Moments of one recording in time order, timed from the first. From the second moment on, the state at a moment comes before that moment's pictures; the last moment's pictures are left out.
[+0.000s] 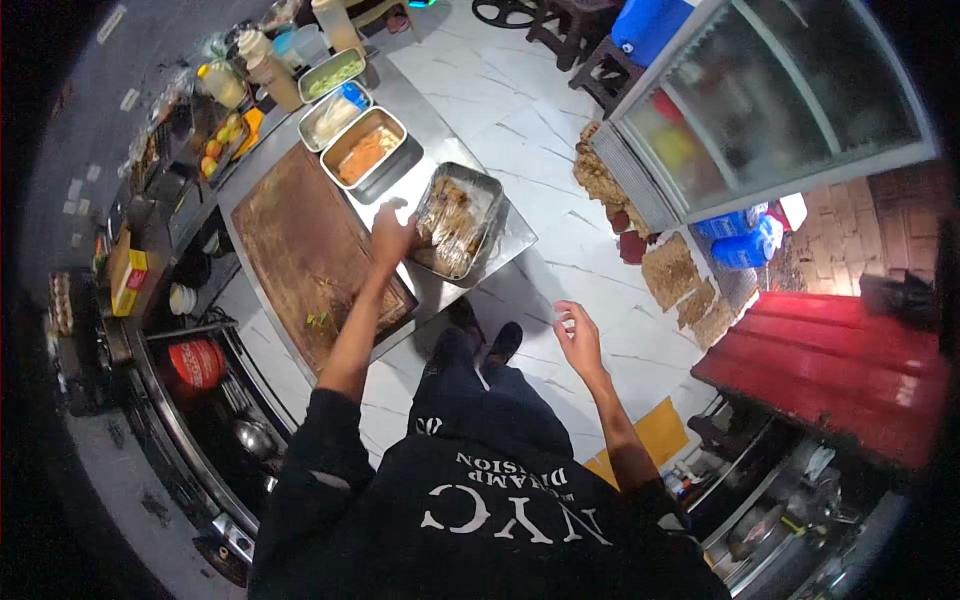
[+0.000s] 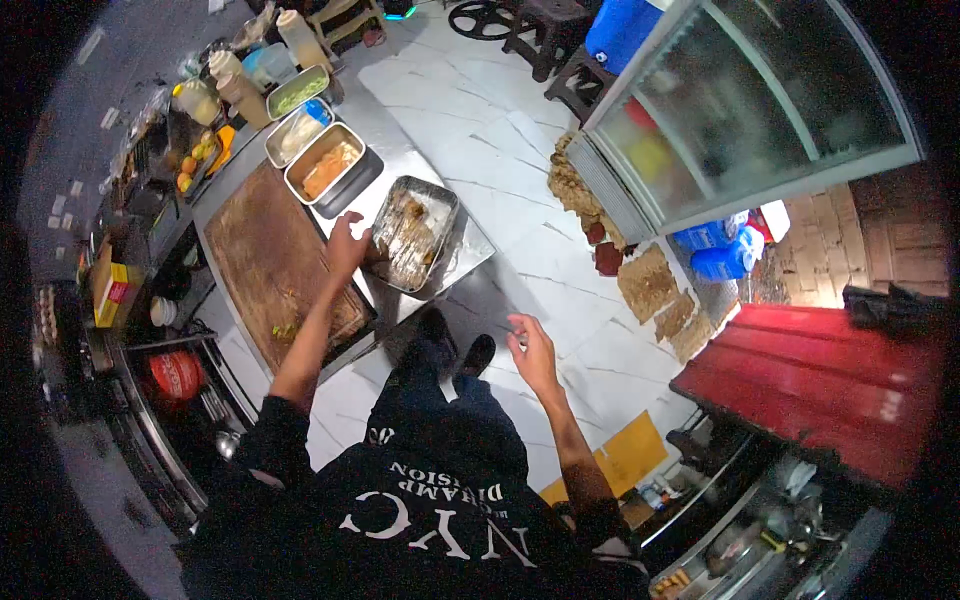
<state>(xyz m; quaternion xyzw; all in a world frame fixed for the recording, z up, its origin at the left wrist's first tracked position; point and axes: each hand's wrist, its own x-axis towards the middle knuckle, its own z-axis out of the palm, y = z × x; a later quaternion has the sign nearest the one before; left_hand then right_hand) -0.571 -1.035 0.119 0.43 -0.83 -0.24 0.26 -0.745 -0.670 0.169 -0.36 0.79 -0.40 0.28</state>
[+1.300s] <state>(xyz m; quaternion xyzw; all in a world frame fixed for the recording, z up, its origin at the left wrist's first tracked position) -0.568 -0.889 0.128 0.50 -0.85 -0.18 0.02 -0.898 -0.917 0.115 -0.87 0.46 -0.01 0.17</state>
